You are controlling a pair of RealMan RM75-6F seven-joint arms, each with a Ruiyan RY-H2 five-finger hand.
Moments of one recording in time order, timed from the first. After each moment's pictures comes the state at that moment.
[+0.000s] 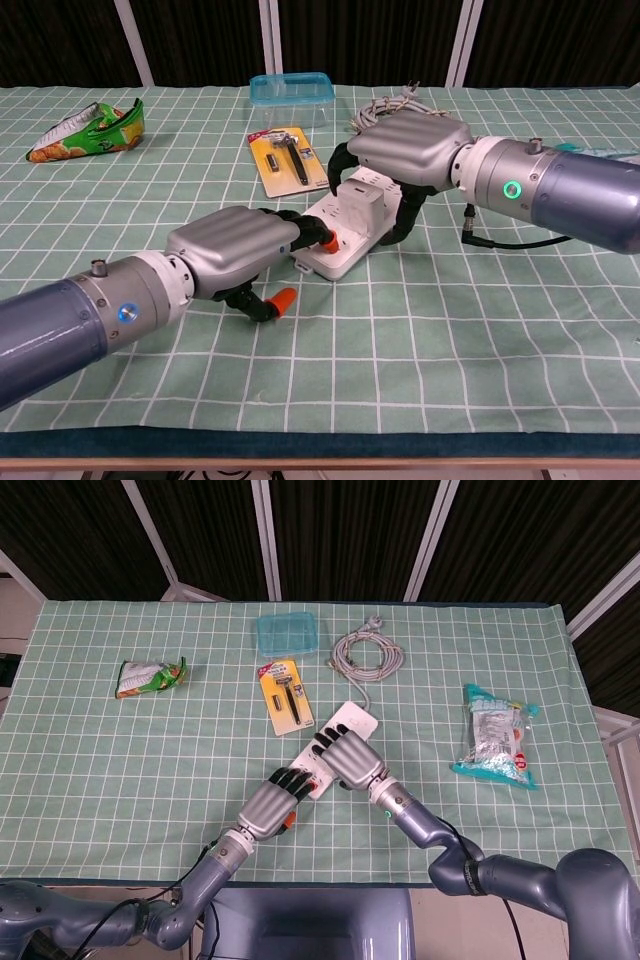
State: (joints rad) left arm -0.77 -1.81 -0.06 -1.50 1.04 0.96 0.69; right arm 0.91 -1.67 0.18 -1.25 -1.36 0.85 -0.37
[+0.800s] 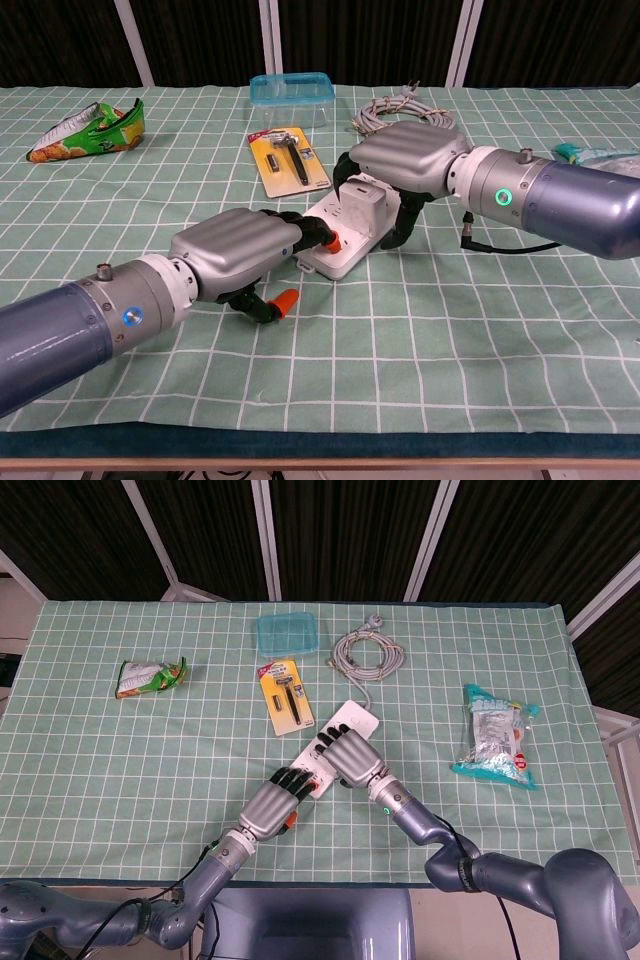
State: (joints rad) left arm -0.78 -1.83 -0.05 -1.49 1.04 0.95 0.68; right arm 0.91 -1.71 0.17 -1.17 -1.35 0.84 -0.33
